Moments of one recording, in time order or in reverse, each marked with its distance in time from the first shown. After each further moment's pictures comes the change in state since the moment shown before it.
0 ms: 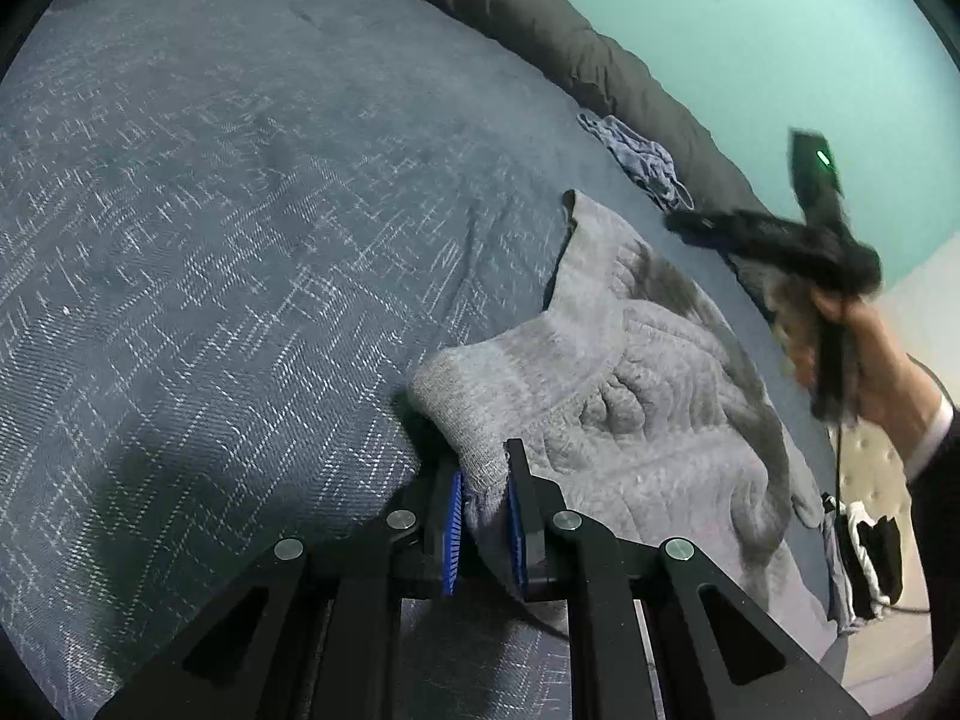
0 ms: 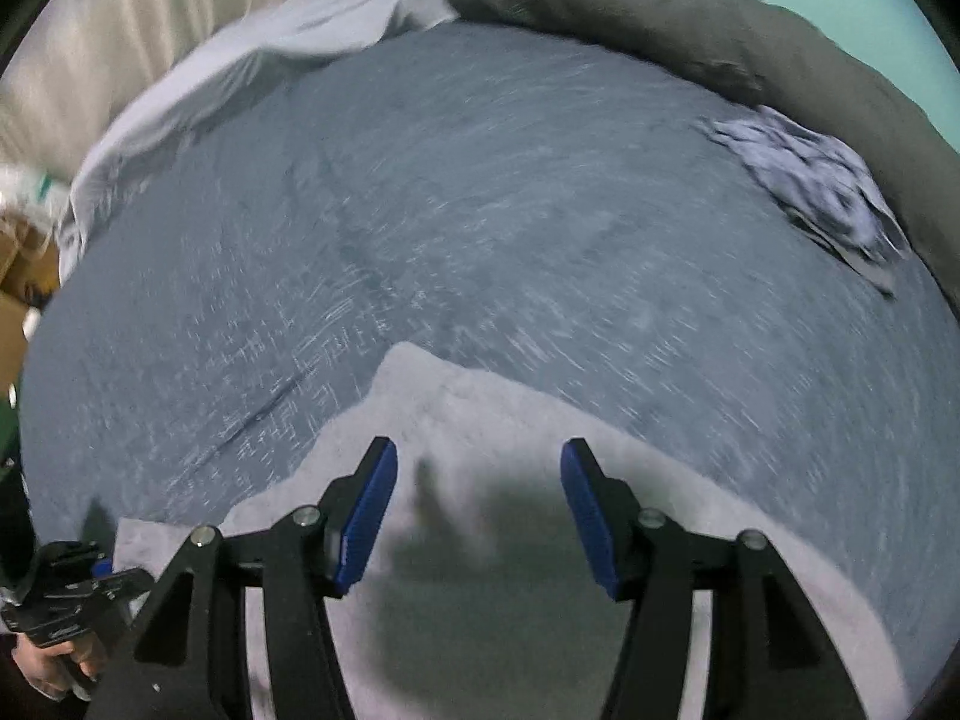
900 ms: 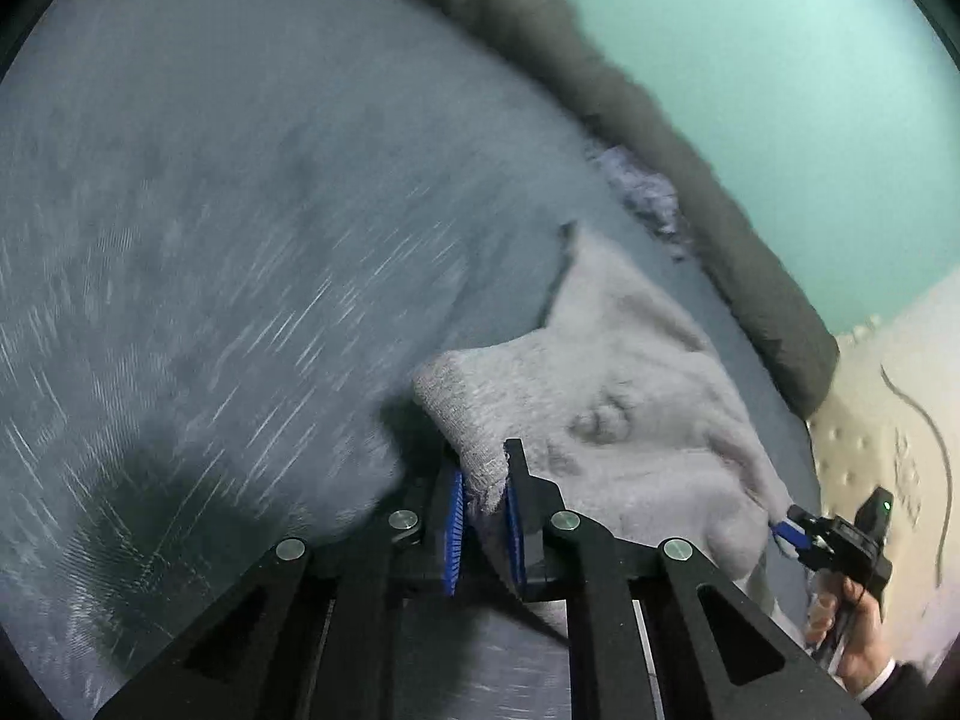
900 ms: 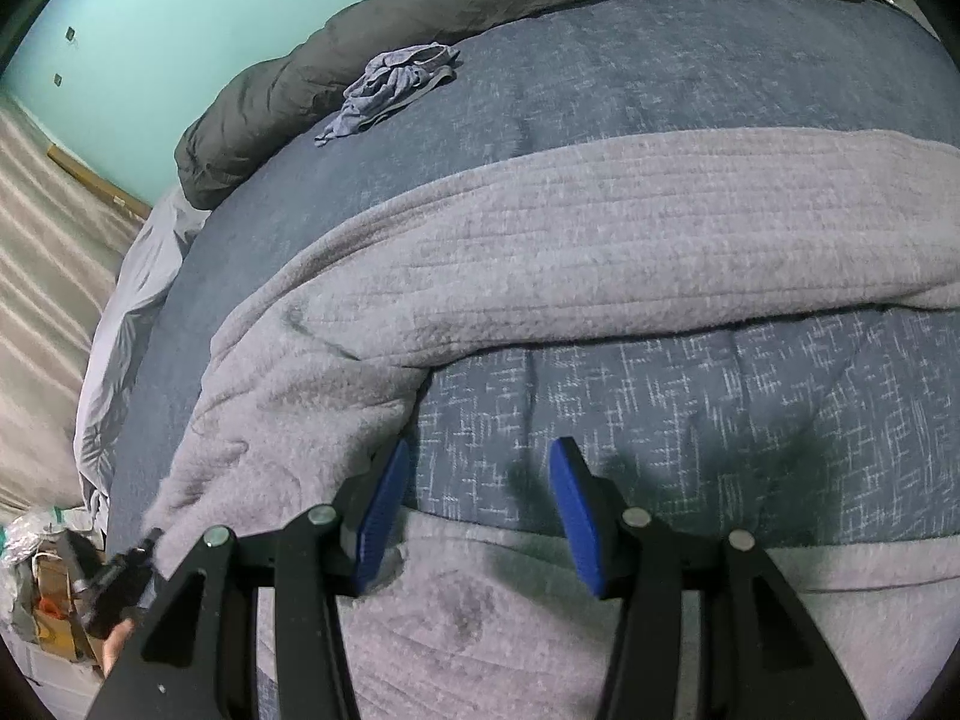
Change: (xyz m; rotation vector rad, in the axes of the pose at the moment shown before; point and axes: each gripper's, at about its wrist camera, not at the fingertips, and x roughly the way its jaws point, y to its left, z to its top) left arm -0.018 0.007 -0.002 -0.091 -0.040 -0.024; right arm -0.159 -0.139 -0.323 0.819 -0.203 -0.008
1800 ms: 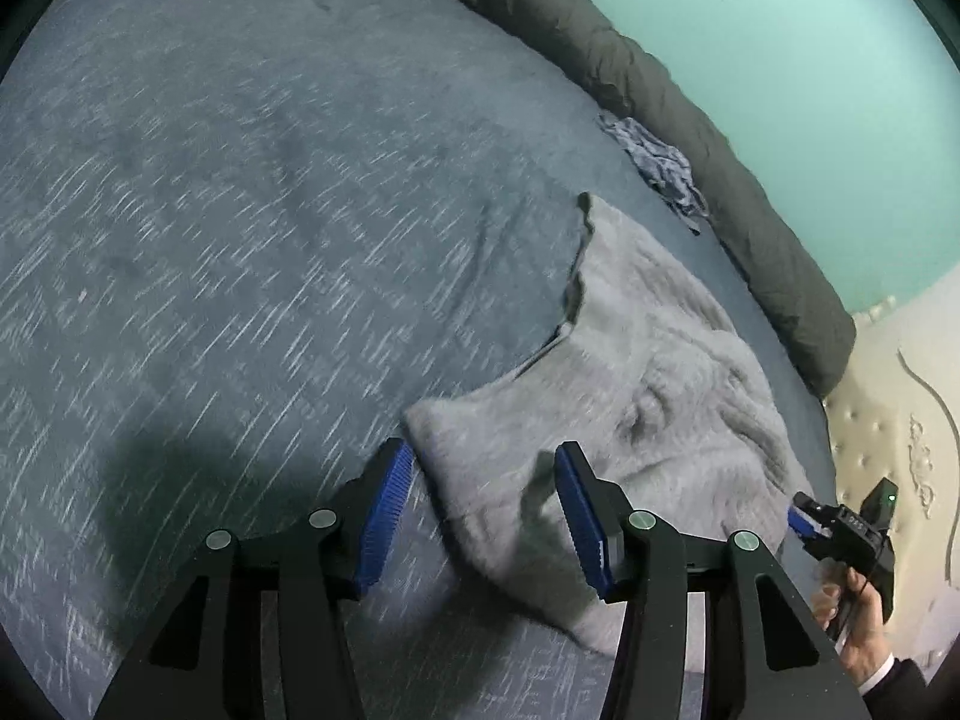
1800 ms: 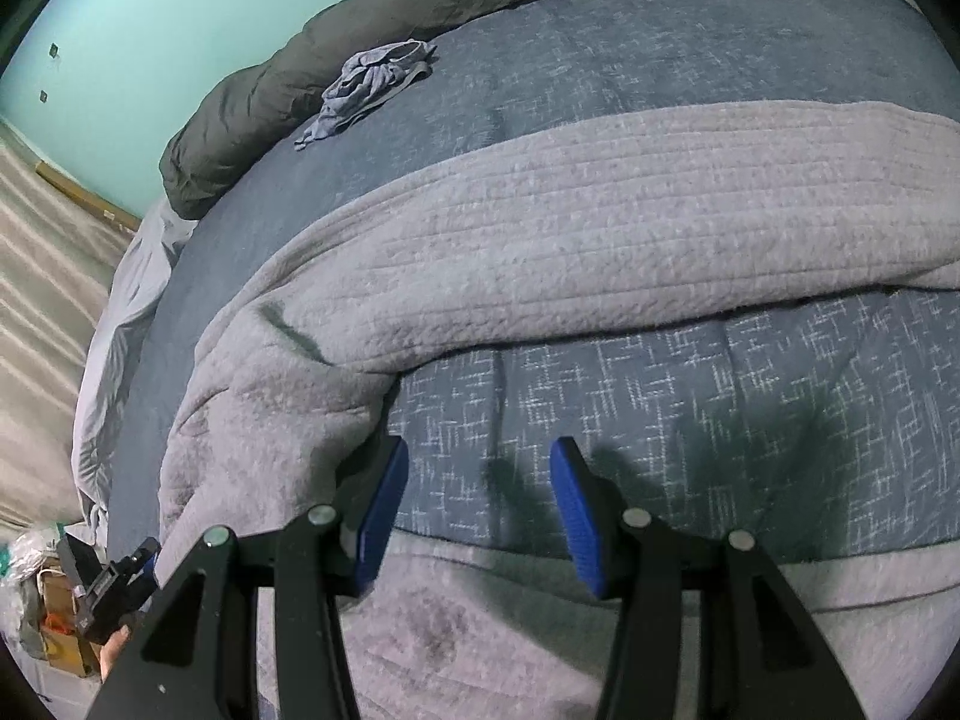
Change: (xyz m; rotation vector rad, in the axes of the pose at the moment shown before) left arm 0.009 -0.006 0.002 0.034 0.058 0.054; right arm 0.011 -0.019 -0.003 0.046 0.004 -0.004
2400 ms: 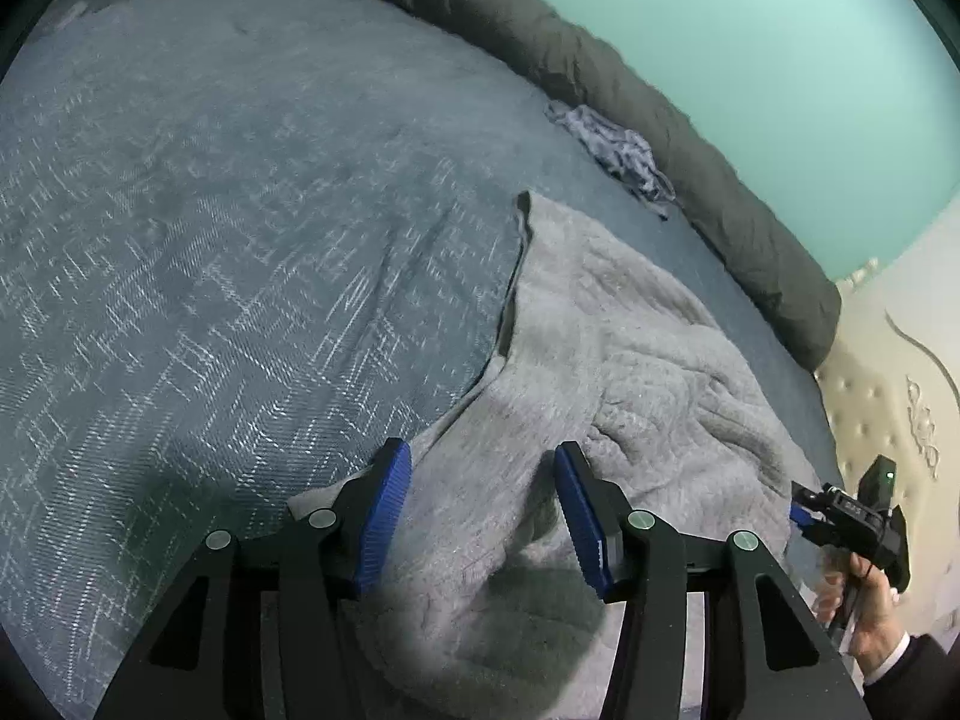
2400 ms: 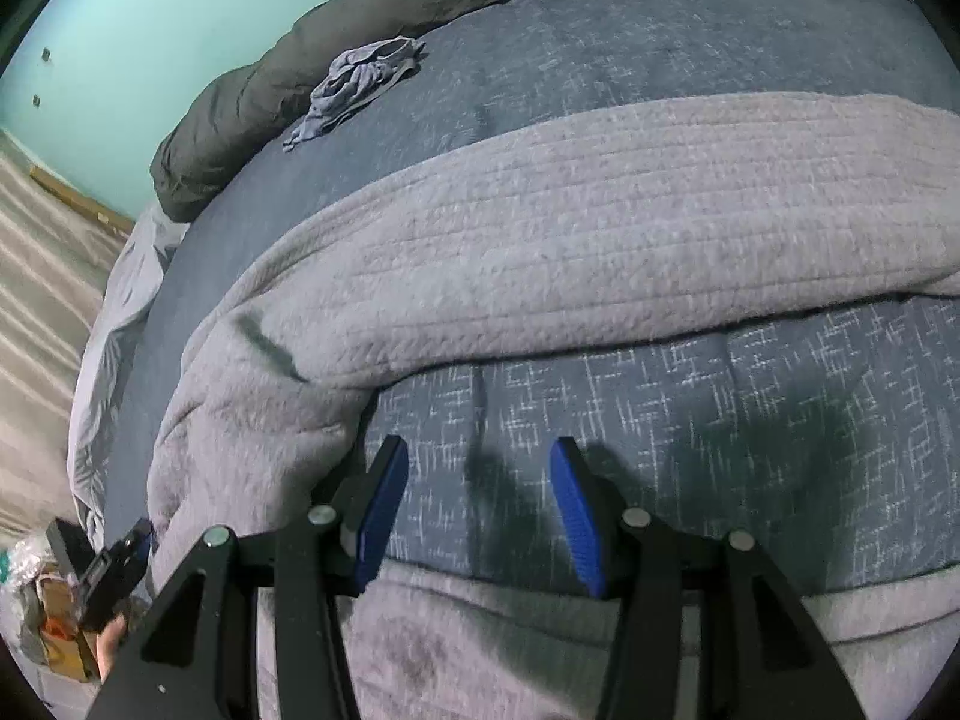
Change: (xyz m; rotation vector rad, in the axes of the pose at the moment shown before) left arm 0.032 -0.034 0.022 0.110 -0.009 -0.043; right arm 0.010 -0.009 0.007 0.002 0.006 -0.013
